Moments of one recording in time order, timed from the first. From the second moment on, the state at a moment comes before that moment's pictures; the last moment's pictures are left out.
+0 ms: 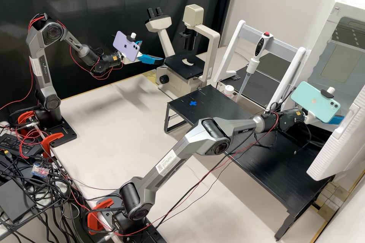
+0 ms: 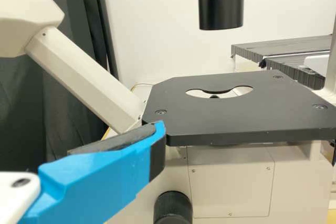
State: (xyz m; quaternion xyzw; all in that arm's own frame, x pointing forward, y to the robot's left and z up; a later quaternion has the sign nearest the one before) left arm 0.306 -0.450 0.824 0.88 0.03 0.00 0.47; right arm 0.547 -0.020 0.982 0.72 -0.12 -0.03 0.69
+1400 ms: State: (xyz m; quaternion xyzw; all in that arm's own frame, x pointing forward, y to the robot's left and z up) left arm 0.306 -0.450 0.824 0.88 0.03 0.00 0.47; right arm 0.295 0.005 0.931 0.73 -0.11 0.12 0.67
